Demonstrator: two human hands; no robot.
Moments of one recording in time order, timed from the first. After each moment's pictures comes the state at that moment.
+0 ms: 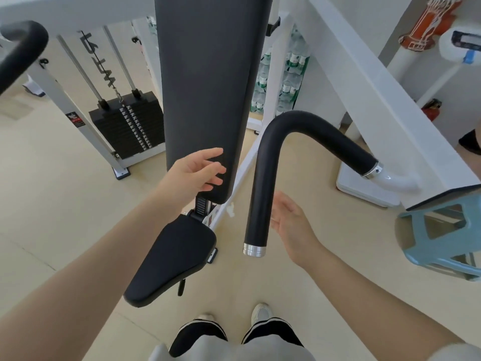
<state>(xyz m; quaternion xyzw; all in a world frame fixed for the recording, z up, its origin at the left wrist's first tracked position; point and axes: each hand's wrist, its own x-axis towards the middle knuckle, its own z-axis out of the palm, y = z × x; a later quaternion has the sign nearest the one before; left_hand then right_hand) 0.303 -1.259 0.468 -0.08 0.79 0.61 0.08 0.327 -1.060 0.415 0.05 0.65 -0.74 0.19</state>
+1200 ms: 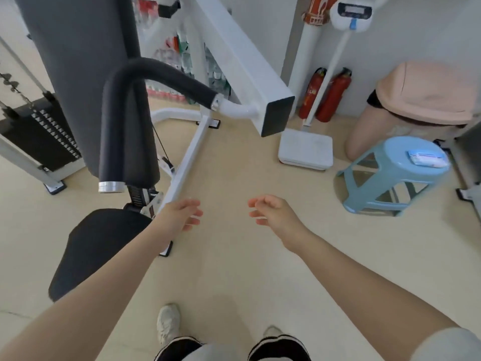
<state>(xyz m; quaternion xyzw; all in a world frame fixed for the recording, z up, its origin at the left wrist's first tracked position) 0.396 -1.084 0.356 -0.17 0.77 0.57 0.24 0.419 -0.864 0.355 0.14 0.73 -0.65 0.15</state>
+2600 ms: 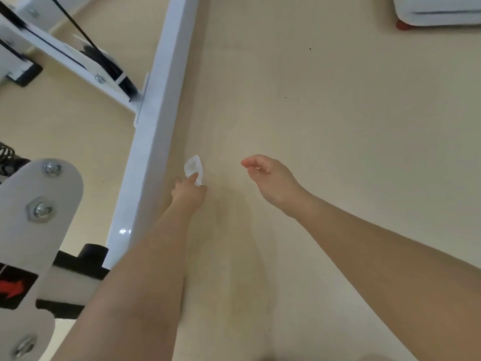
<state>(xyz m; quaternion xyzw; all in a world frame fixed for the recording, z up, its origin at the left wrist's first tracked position) 0.015 -1.218 -0.420 -0.14 0.92 0.20 0.30 0.073 -1.031 -0.338 0.14 0.80 -0.56 0.17</state>
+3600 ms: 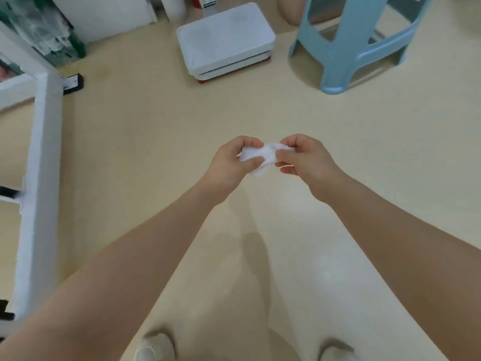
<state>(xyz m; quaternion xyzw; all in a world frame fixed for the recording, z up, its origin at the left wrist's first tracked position) 0.272 -0.755 -0.132 0.23 0.74 0.53 0.34 0.370 -0.627 -0.125 0.33 0.65 -0.68 -0.04</state>
